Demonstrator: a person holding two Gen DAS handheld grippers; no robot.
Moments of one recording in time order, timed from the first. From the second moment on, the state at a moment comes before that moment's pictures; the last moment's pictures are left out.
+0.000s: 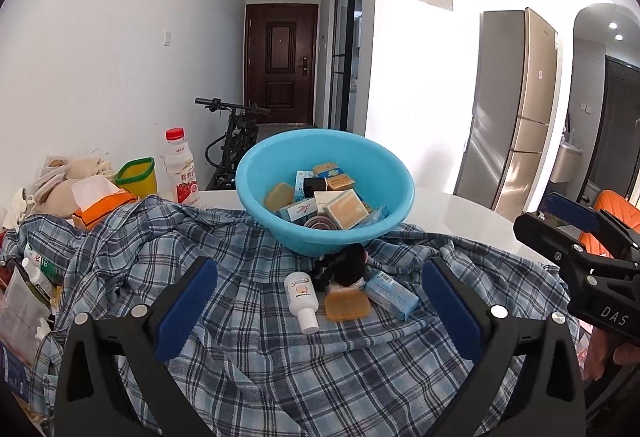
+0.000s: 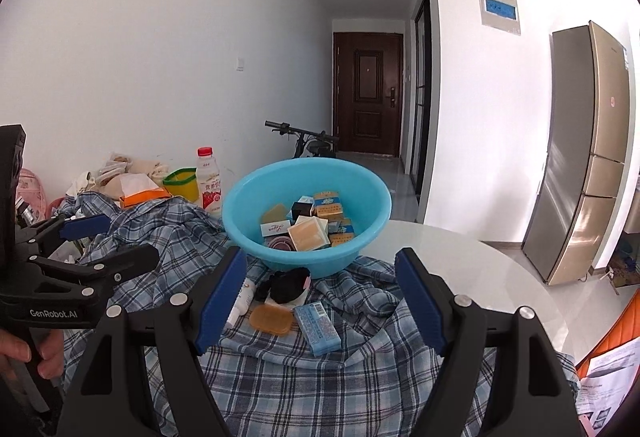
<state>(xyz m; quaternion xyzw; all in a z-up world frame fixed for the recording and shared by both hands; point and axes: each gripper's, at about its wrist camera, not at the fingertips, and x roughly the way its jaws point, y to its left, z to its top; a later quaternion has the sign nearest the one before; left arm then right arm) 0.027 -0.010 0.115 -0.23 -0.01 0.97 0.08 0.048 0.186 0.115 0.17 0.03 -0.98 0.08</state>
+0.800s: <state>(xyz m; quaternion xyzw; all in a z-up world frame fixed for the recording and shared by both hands) 0.059 0.003 0.050 -0.08 0.02 1.00 0.03 0.081 0.196 0.048 0.07 0.01 -1.00 0.00</state>
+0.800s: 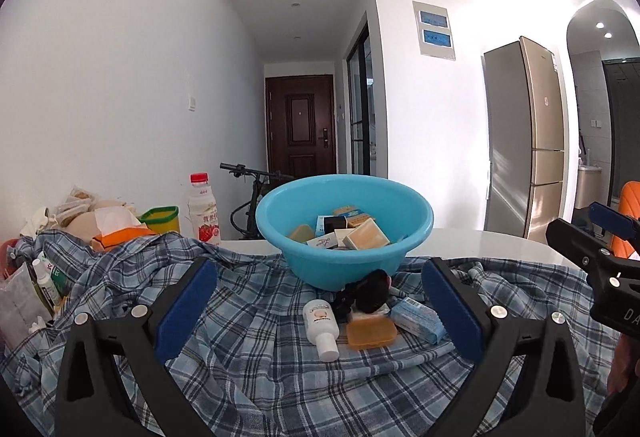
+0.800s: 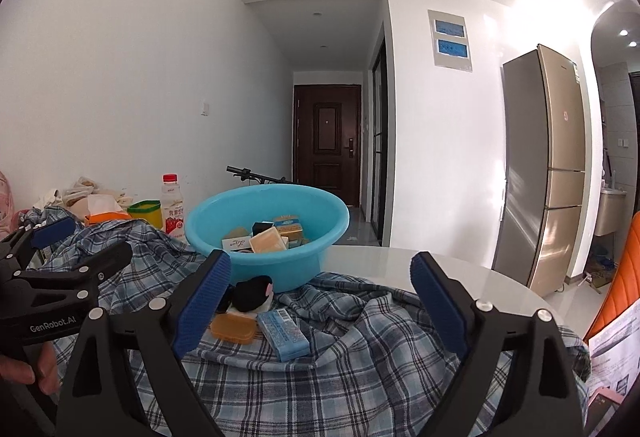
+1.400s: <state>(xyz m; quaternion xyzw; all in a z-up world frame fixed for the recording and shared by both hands) 0.040 0.008 0.022 -0.10 -0.02 0.99 0.03 0.072 0.180 0.021 0.03 0.01 -1.00 0.00</state>
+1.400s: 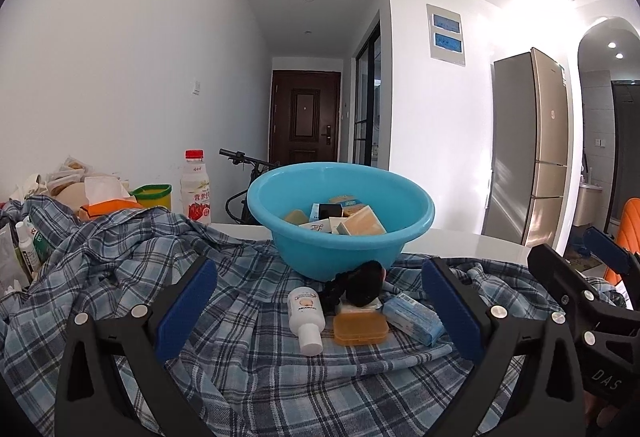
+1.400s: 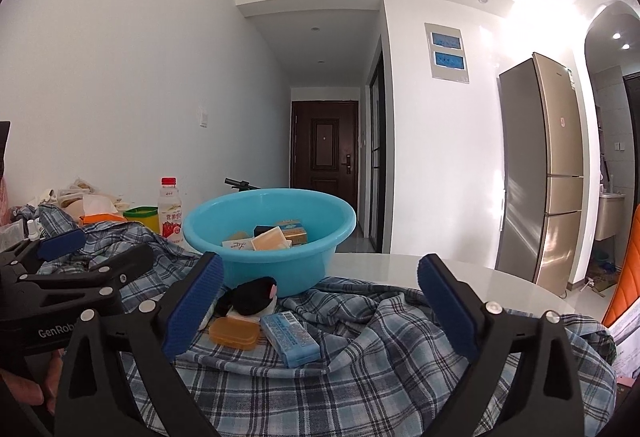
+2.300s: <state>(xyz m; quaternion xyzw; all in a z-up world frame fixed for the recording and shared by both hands) 0.019 0.004 -0.002 -0.16 -0.01 0.99 0.00 0.025 0.181 -0.001 0.15 0.01 -0.99 0.01</state>
